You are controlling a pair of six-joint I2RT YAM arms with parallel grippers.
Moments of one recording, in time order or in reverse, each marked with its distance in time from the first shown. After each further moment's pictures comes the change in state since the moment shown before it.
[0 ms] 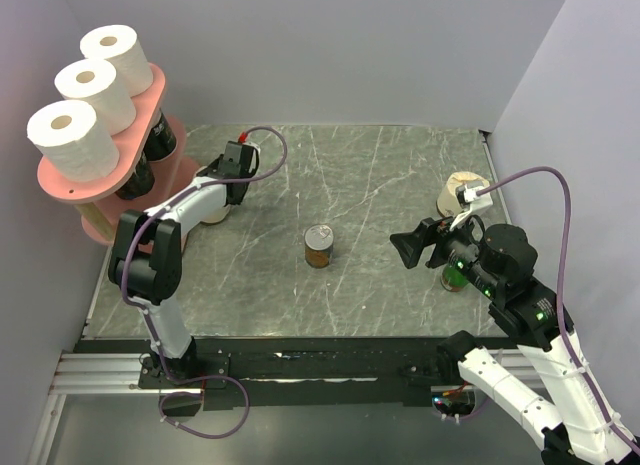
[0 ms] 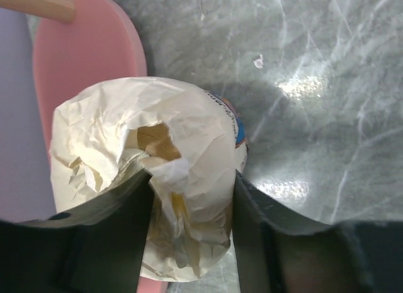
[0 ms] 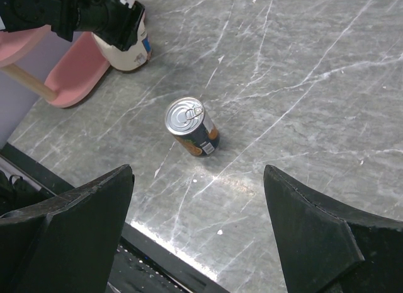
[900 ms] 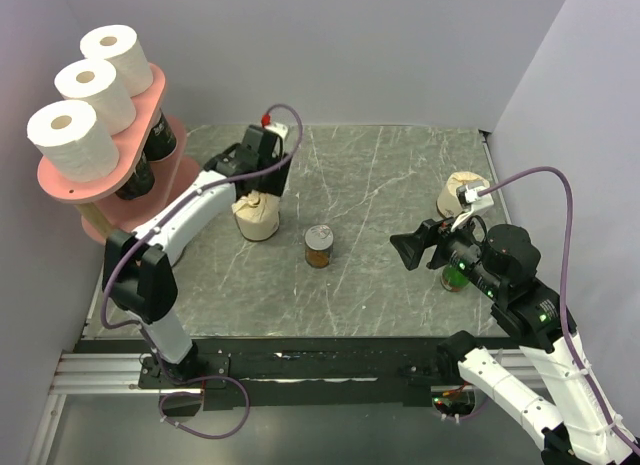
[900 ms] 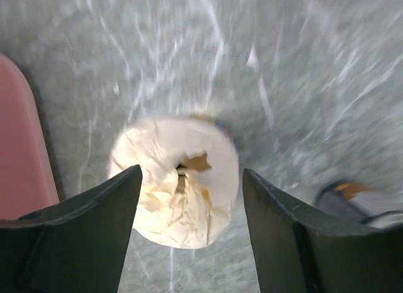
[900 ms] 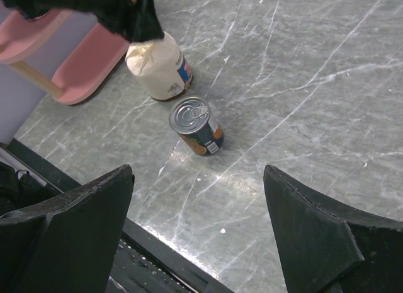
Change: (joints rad) left arm -0.188 -0.109 0.171 -0.233 0.237 -0.270; right arm 0.000 -0.001 0.016 -0.013 -0.021 -0.003
